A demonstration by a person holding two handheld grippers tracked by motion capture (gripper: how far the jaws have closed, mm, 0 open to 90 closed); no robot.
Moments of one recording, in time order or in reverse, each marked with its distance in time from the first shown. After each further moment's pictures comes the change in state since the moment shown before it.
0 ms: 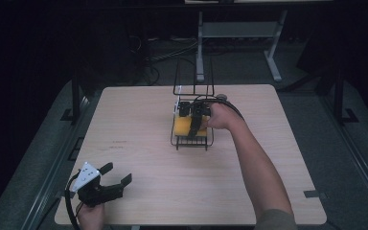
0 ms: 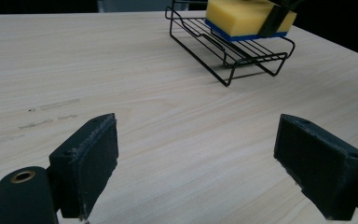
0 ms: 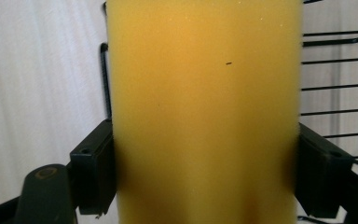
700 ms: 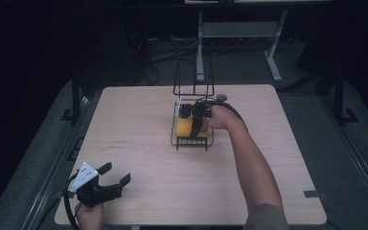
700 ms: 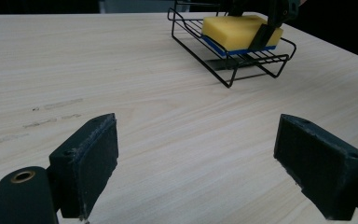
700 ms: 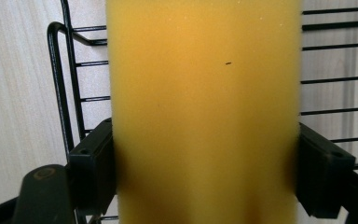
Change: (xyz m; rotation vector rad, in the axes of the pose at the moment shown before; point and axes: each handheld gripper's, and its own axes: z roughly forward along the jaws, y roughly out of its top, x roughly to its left) left arm 0.003 -0.001 -0.002 -0.002 0.001 -0.008; right arm -0.014 -0.006 0.026 0.018 0.007 -0.005
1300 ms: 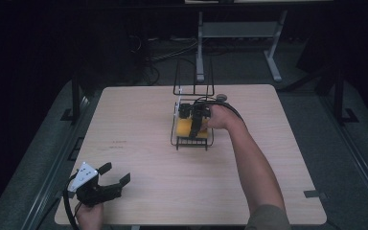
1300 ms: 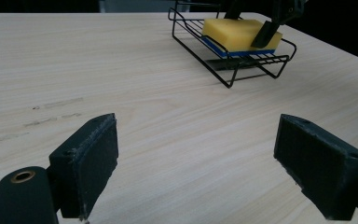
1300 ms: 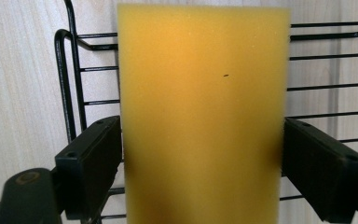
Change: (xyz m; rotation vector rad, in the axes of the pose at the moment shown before) left arm 0.000 0.000 0.000 0.001 -0.004 -0.003; right arm 0.005 0.003 -0.006 -0.006 -0.036 -0.017
